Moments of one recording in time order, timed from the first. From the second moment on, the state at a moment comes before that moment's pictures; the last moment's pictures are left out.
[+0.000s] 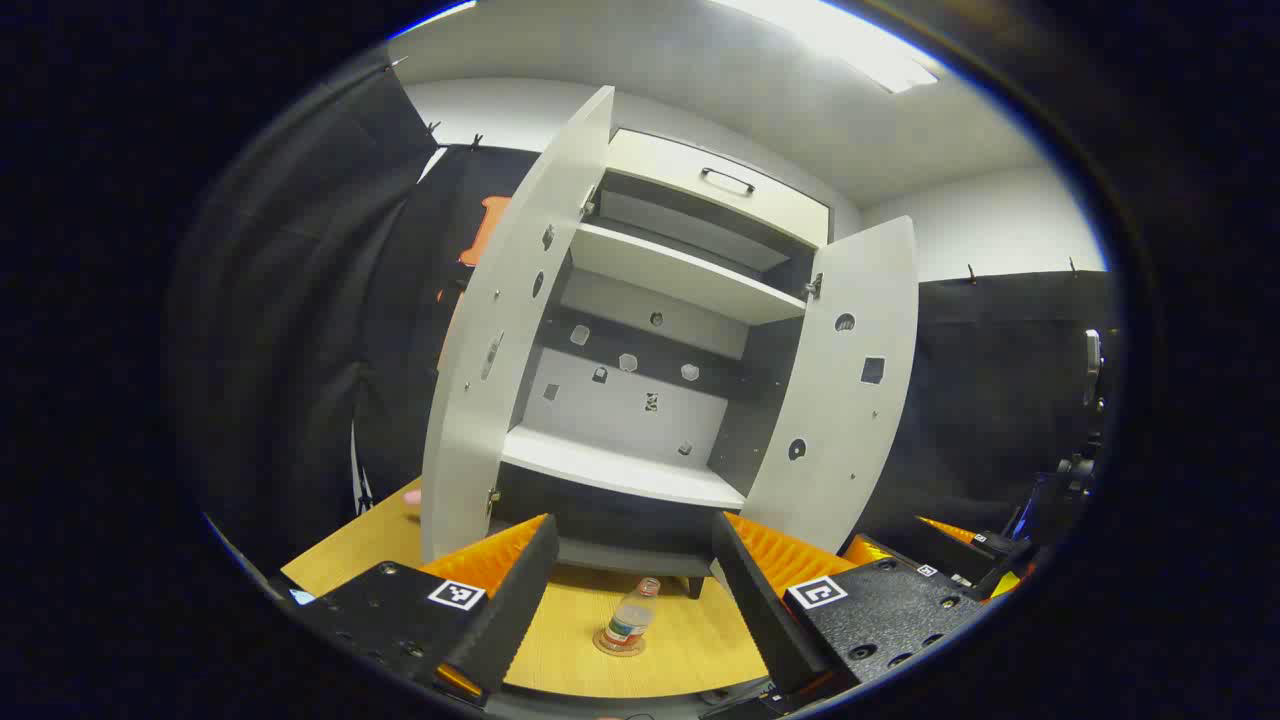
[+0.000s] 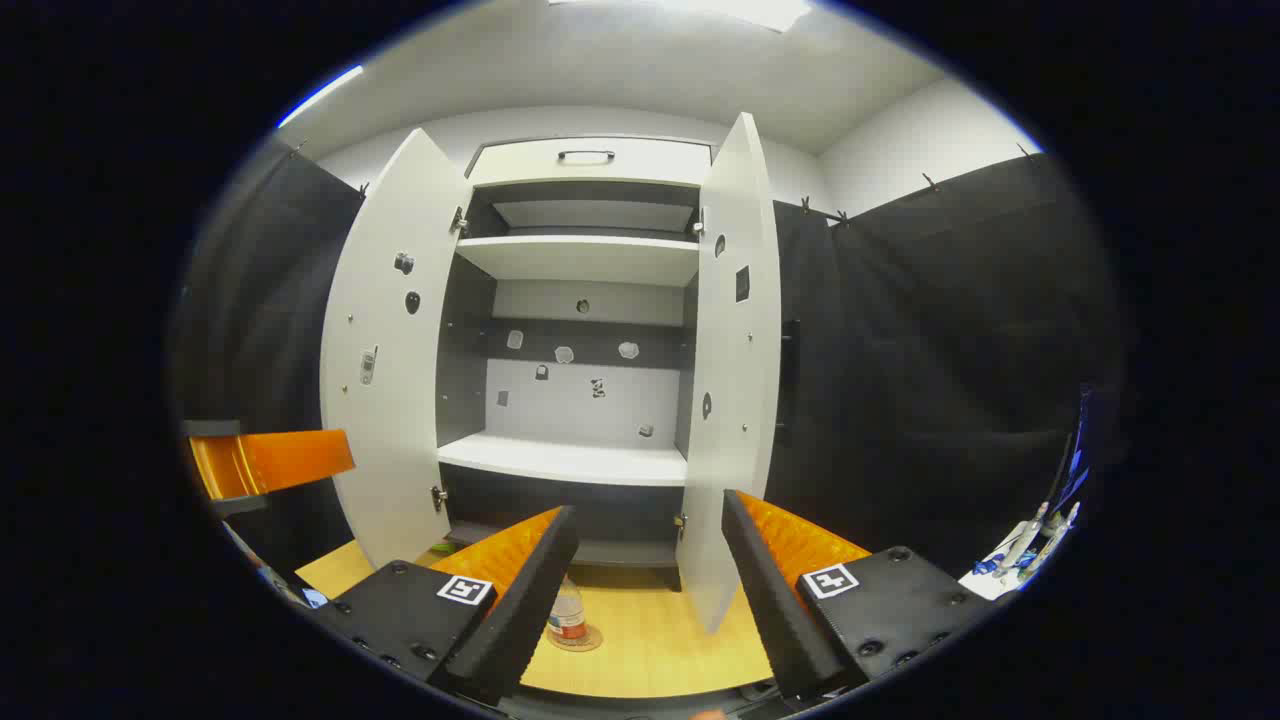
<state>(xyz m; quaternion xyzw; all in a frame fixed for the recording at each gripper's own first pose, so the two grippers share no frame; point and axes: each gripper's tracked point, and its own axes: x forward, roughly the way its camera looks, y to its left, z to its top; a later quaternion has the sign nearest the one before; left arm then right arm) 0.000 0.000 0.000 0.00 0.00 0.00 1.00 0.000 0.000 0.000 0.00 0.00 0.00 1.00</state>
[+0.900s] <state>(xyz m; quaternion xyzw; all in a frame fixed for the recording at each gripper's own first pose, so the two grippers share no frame) 0.030 0.017 0.001 0.03 0.00 0.07 1.00 0.043 -0.015 0.002 0.00 0.01 0.01 1.00</state>
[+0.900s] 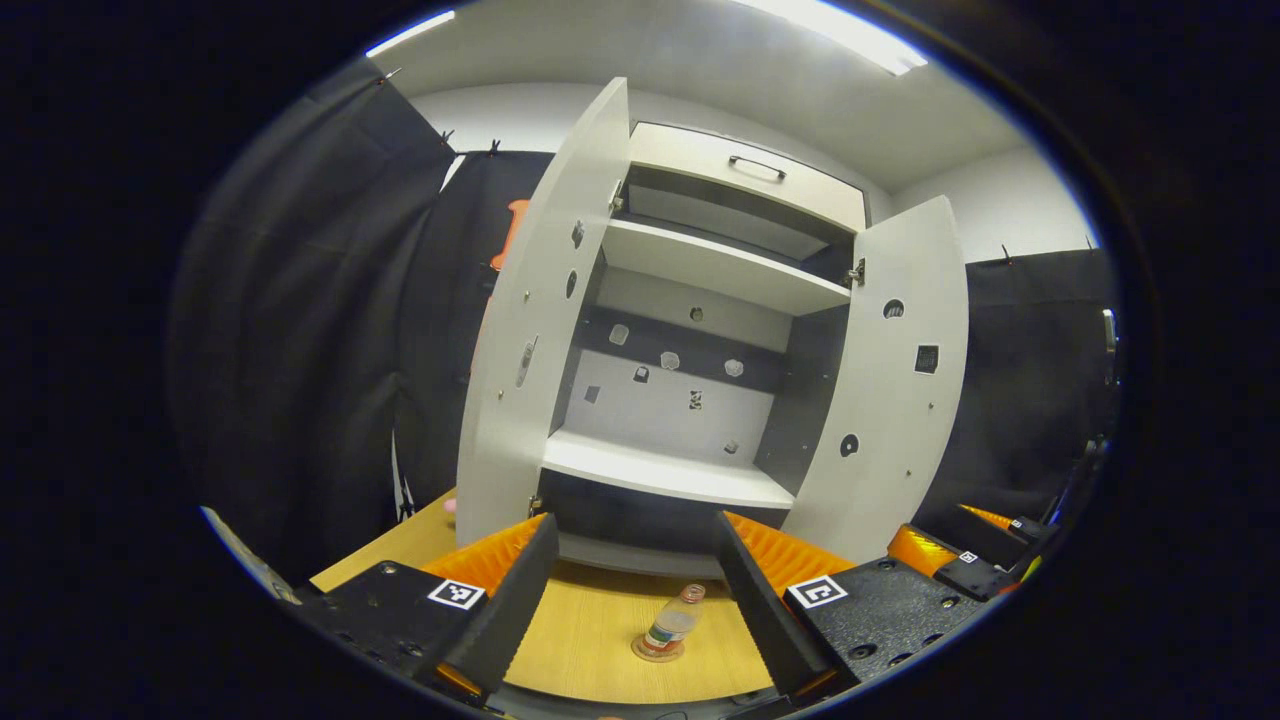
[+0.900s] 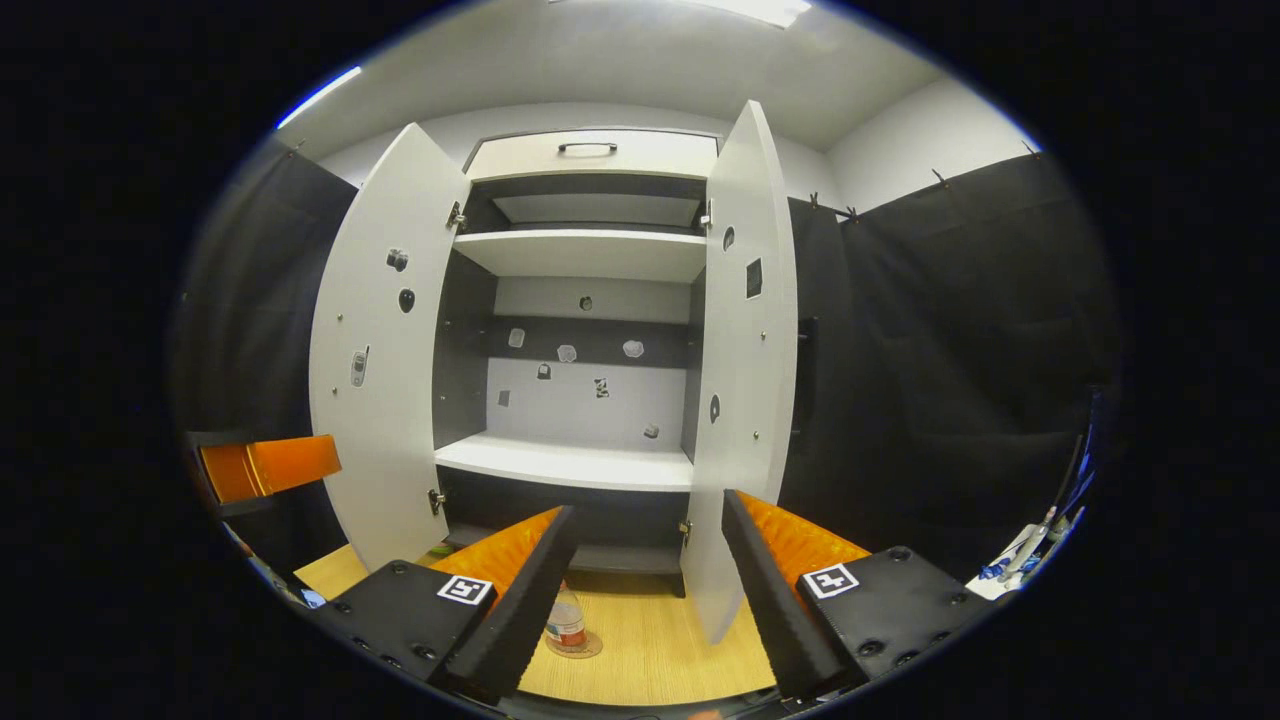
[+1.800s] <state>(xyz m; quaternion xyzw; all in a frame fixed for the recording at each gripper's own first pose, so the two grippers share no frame) 0.125 -0.028 -0.143 0.04 0.11 0.08 0.99 0.085 -0.085 -0.019 0.03 0.03 0.04 1.00</state>
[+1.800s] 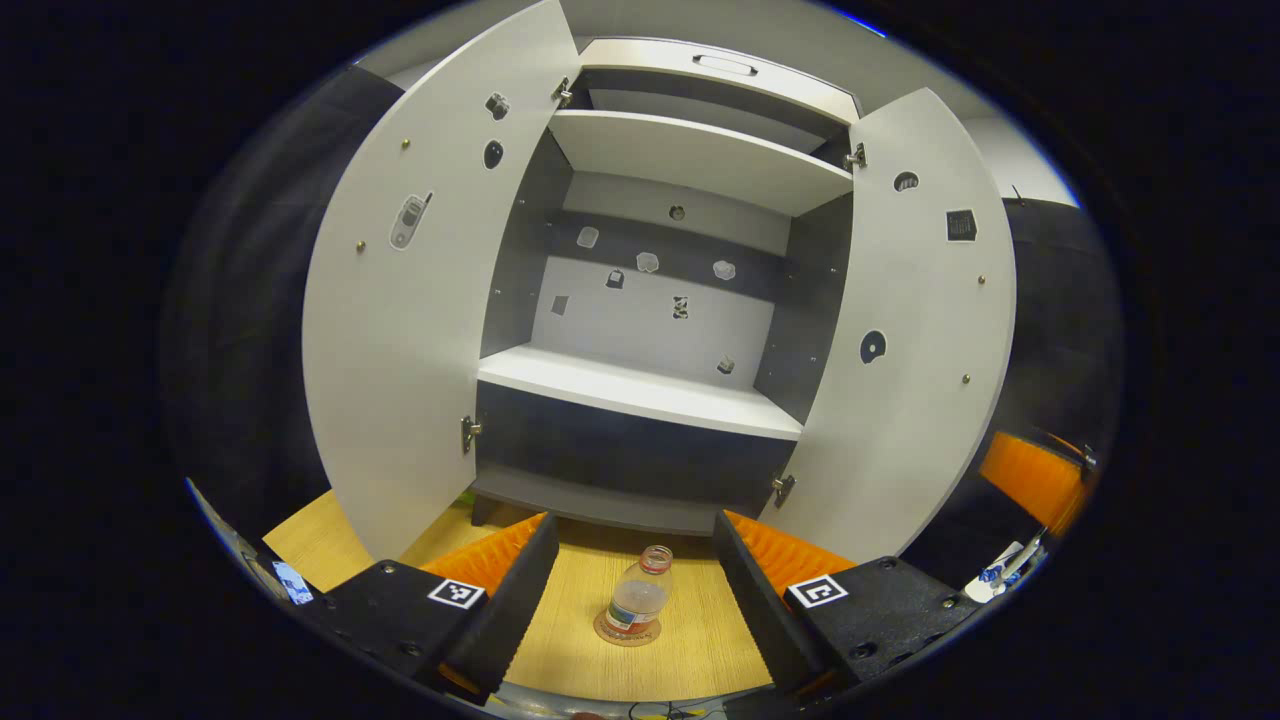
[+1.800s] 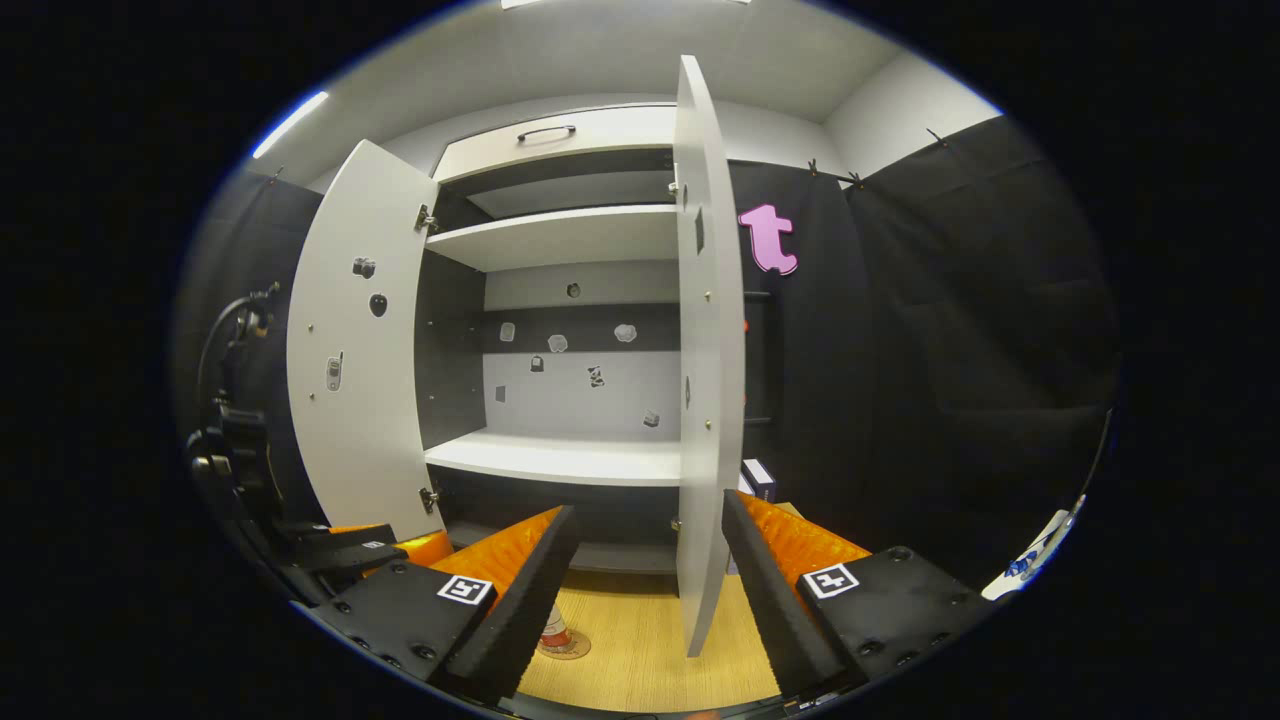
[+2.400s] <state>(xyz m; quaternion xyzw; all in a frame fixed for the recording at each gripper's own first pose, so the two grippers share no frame) 0.168 -0.031 -0.240 0.03 0.21 0.07 0.98 0.090 -0.140 -0.024 0.02 0.03 0.00 1.00</state>
